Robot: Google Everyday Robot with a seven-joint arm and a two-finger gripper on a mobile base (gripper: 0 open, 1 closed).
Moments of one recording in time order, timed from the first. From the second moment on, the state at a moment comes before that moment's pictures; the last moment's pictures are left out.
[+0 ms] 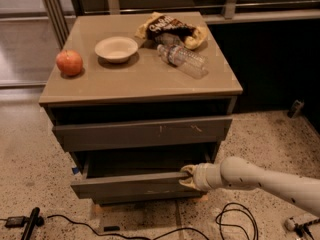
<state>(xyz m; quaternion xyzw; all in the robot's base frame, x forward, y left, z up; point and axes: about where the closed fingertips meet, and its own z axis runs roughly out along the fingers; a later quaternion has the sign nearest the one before) 0.544 -0.102 0.423 -0.62 0.69 0.12 0.35</state>
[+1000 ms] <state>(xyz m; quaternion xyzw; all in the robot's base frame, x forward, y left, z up) 0.524 -0.112 0.425 -0.62 0.69 0.12 0.35</state>
